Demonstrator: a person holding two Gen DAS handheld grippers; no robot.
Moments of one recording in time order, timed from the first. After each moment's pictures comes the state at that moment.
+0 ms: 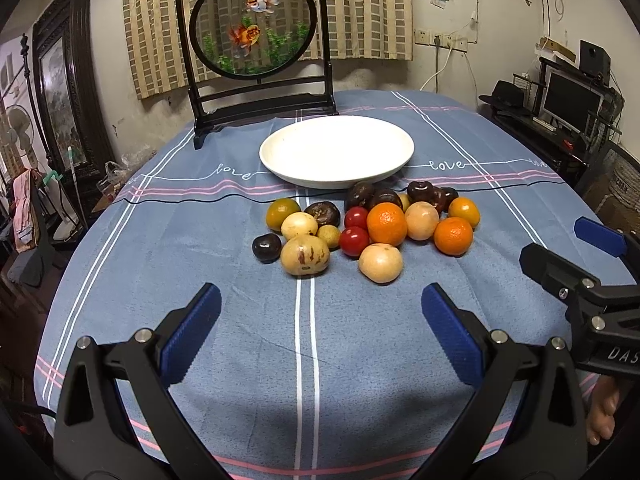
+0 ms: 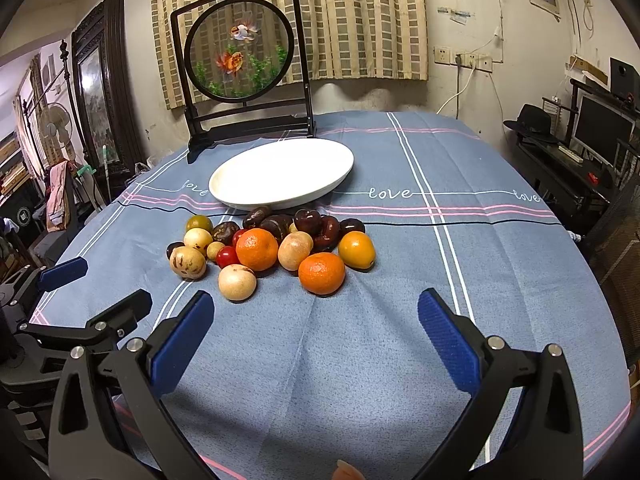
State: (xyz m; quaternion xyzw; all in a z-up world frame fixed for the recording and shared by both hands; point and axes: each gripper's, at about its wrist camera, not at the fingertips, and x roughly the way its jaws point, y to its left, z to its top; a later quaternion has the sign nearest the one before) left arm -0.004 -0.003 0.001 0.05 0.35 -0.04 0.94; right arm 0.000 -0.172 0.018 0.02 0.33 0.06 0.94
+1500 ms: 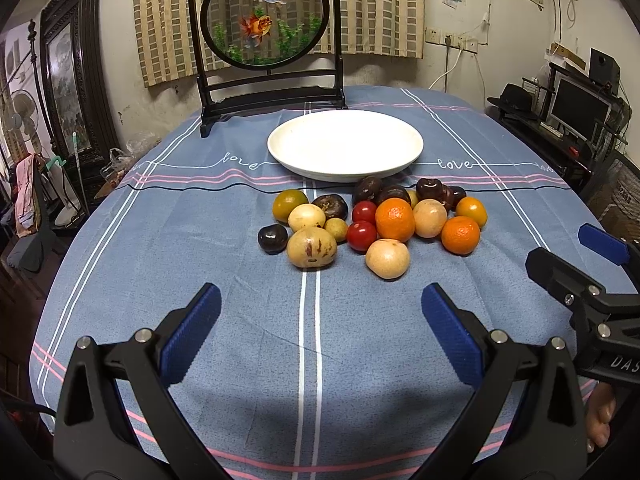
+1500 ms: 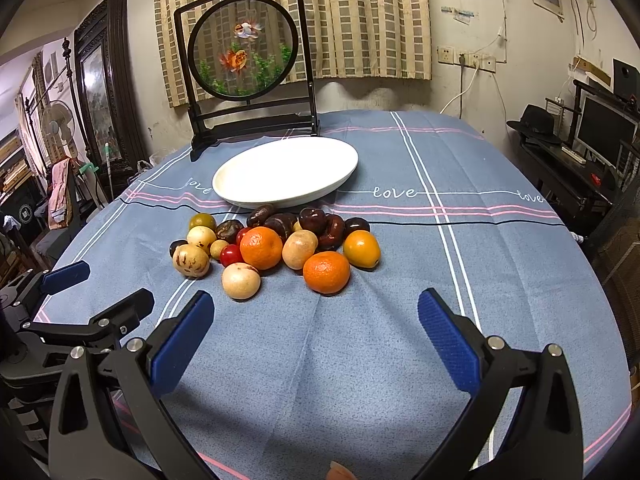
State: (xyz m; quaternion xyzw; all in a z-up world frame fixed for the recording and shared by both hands) left arm -0.005 0.002 -0.002 0.03 0.35 -0.03 0.93; right arm 0.004 -0.174 0.013 0.02 0.33 0.07 0.94
